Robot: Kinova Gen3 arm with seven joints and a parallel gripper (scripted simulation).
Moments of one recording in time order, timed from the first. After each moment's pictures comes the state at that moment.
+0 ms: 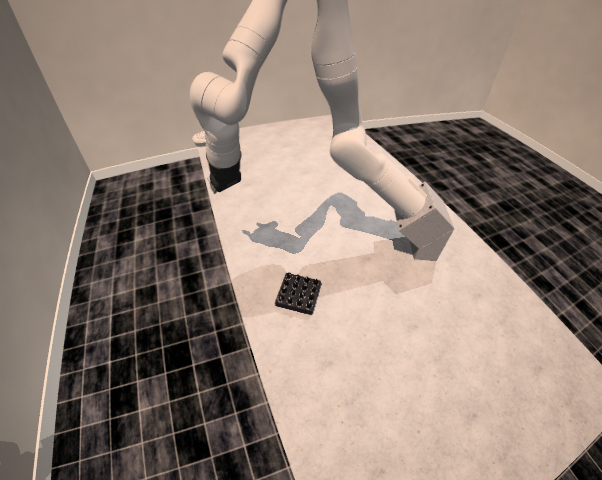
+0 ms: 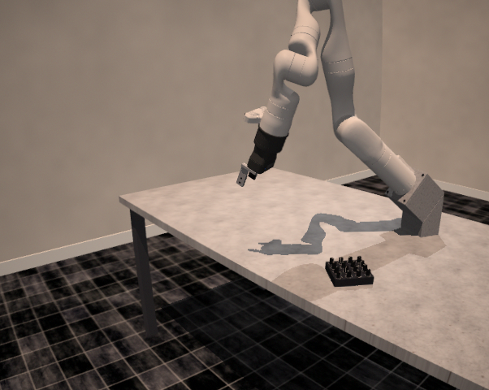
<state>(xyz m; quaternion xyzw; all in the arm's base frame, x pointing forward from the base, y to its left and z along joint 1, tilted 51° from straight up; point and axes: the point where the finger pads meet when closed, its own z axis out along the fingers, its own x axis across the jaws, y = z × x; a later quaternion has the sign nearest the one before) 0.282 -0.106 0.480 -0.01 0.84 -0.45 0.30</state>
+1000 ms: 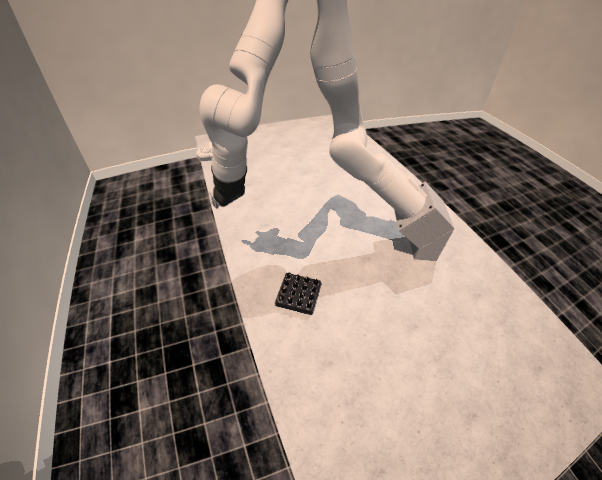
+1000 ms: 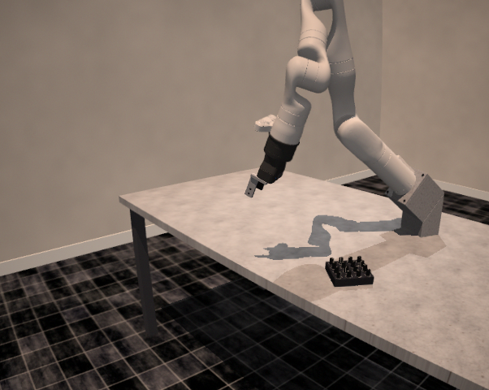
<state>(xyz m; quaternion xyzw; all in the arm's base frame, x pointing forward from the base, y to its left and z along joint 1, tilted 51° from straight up) 0.308 -0.077 0.458 -0.06 0.83 -0.46 0.31</state>
